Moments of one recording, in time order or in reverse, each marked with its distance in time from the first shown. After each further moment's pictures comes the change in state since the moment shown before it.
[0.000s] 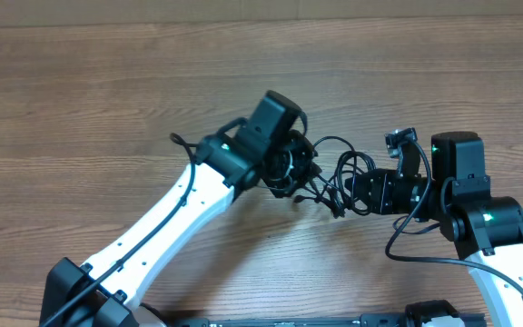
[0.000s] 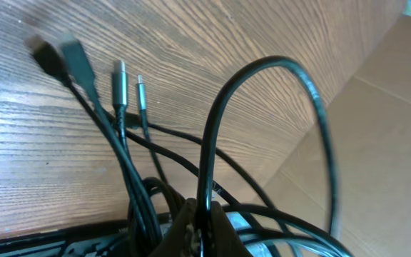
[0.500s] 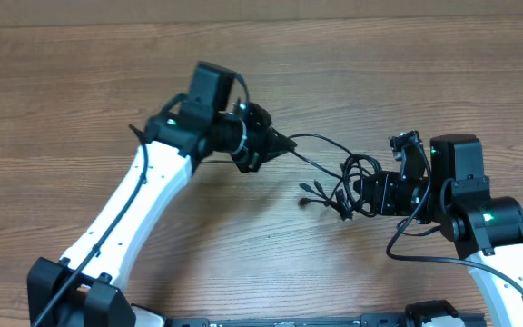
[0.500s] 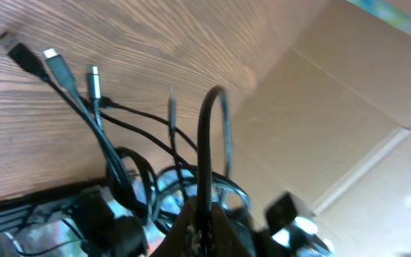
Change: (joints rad) left arm 0.272 0.000 0.000 0.020 0.386 0.074; right arm 0.000 0.000 0.000 -0.038 0.113 0.000
